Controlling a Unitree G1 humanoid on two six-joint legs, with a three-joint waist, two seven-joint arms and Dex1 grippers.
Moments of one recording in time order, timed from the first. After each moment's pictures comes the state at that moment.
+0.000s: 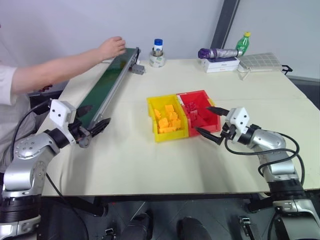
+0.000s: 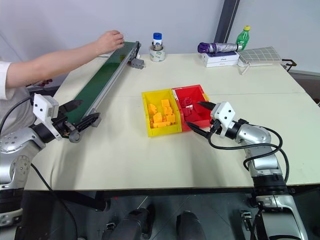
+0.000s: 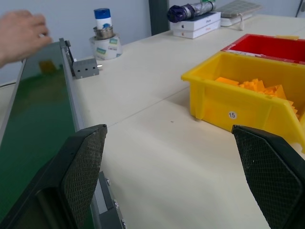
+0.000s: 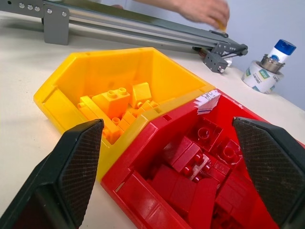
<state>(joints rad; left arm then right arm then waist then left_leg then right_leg) -0.28 0.68 0.30 -0.10 -0.49 0.34 -0.76 -0.45 -0.60 -0.05 0.20 0.28 -0.11 0.93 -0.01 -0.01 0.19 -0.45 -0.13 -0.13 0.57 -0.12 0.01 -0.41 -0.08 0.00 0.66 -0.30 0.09</state>
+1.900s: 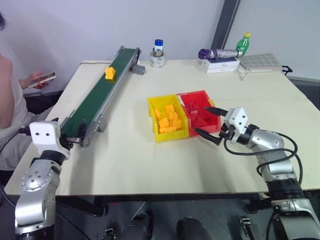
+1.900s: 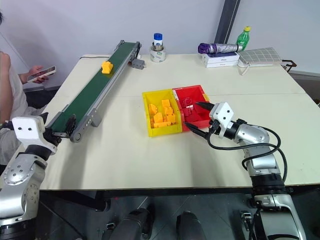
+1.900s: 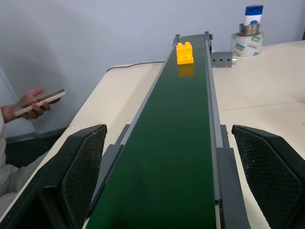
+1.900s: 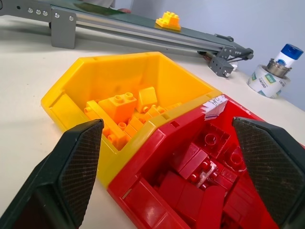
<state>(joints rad) -0.04 0.41 0.41 -0.34 -0.32 0.30 -0.21 -0.45 -0.59 -0.05 0.21 0.28 -0.12 0.95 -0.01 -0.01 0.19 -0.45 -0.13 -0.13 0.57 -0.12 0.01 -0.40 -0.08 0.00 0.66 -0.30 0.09</state>
